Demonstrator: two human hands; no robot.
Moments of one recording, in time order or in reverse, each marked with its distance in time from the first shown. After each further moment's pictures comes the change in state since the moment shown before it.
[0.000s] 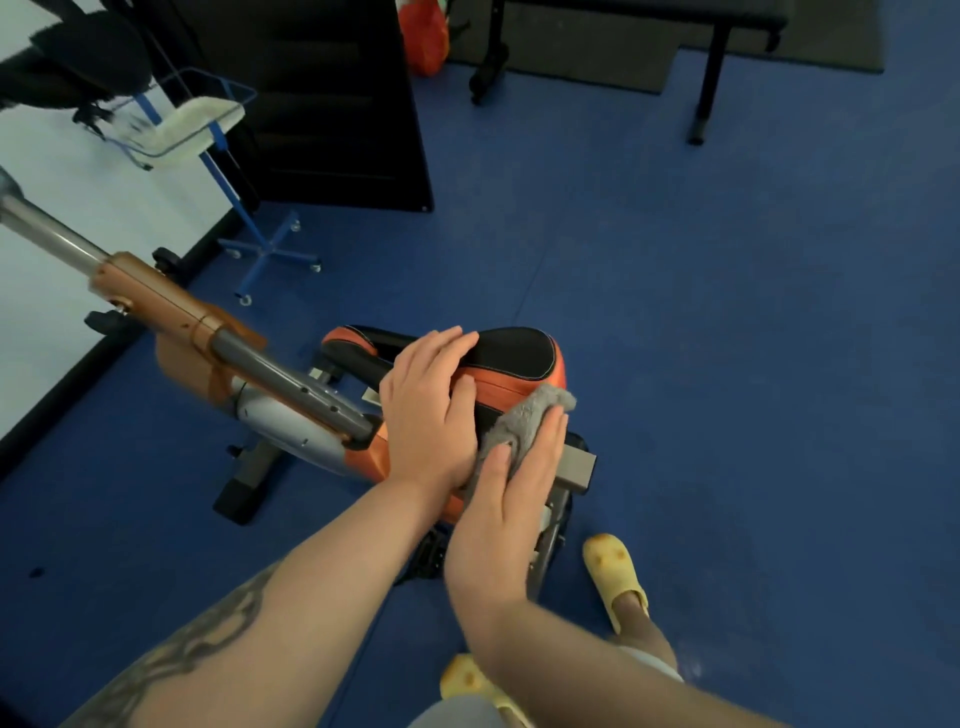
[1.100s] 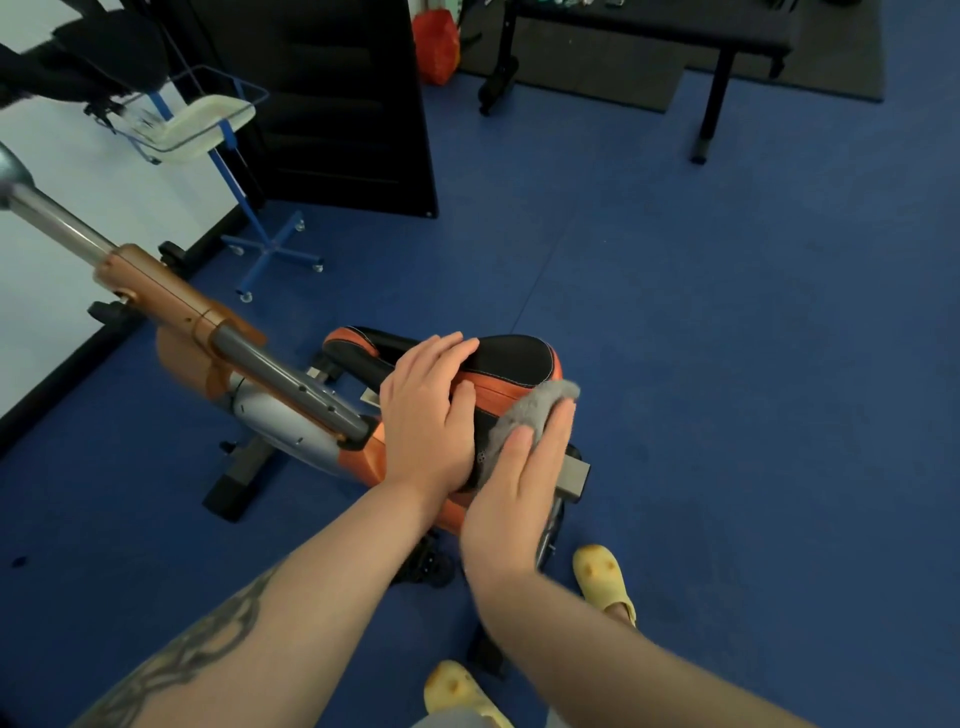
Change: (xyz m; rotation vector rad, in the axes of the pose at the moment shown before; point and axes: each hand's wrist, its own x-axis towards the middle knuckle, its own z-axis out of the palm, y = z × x) left_hand 0.000 0.000 0.001 -0.003 0.008 -0.001; right_hand 0.021 -0.015 -0.008 0.044 -0.011 0.102
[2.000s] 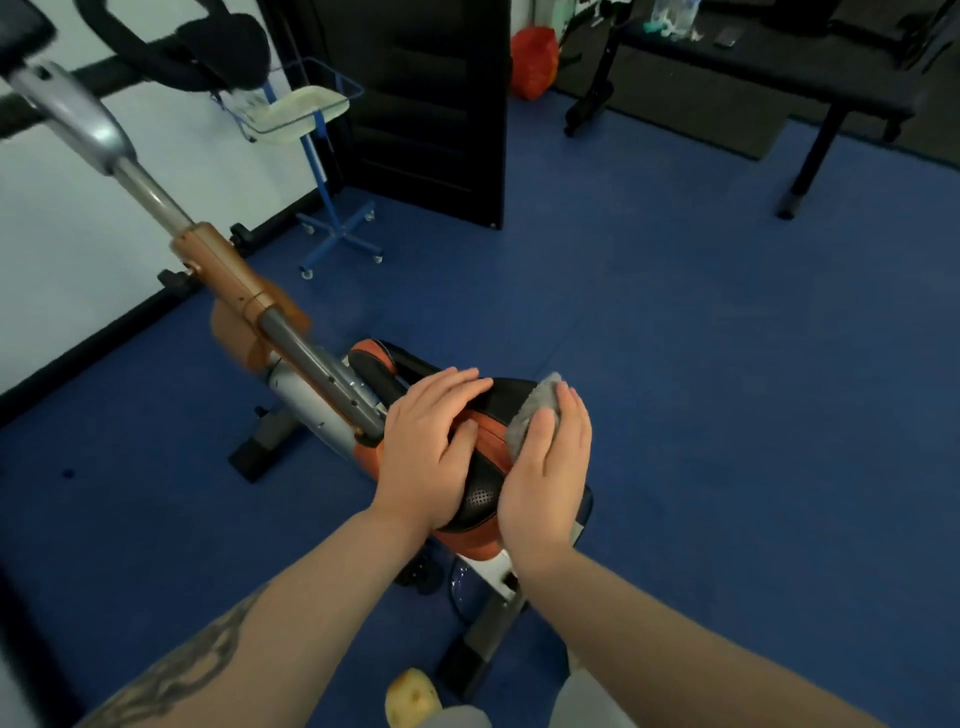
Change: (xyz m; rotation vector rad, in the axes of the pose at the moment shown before) left_hand 0.001 0.011 -0.007 -0.027 -0.020 -0.069; right_hand 0.077 -0.006 -0.014 -0.281 -0.171 -0.207
